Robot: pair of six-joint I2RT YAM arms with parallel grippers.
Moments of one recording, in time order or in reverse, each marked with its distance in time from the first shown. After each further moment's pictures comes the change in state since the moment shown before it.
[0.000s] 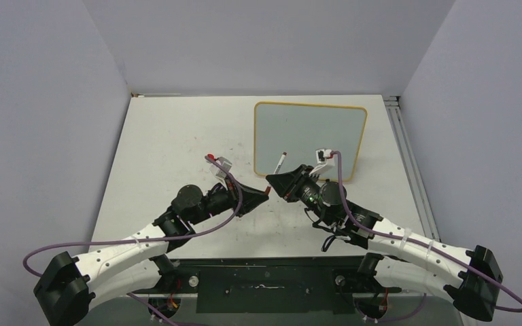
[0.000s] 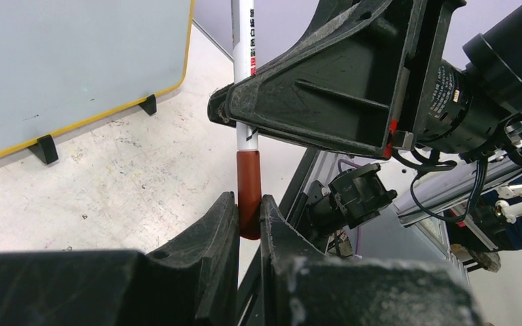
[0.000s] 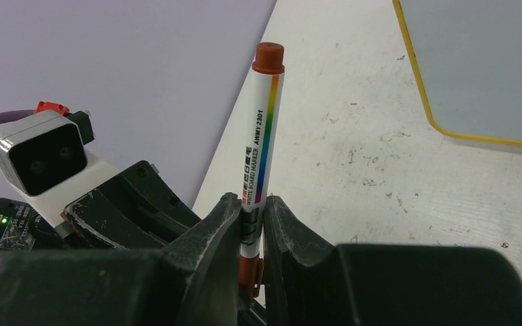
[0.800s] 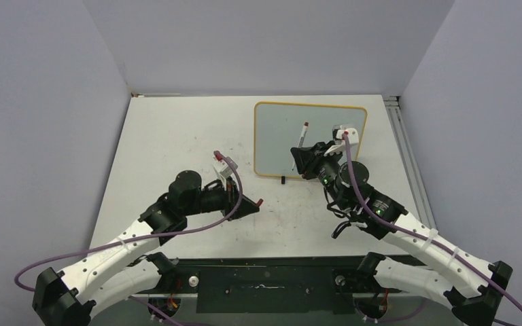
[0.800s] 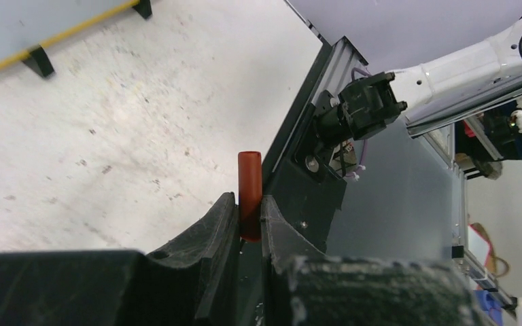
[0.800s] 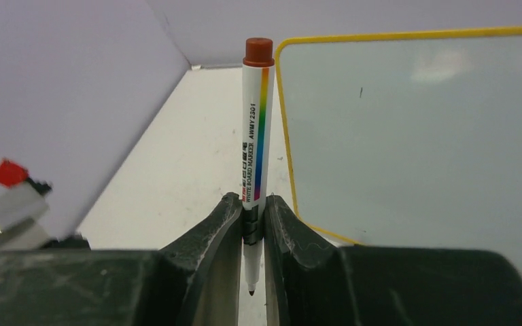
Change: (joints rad) left arm 0.084 -0.062 0.134 -0.473 0.230 0.130; right arm -0.085 -0.048 0.244 -0.243 0.149 -0.417
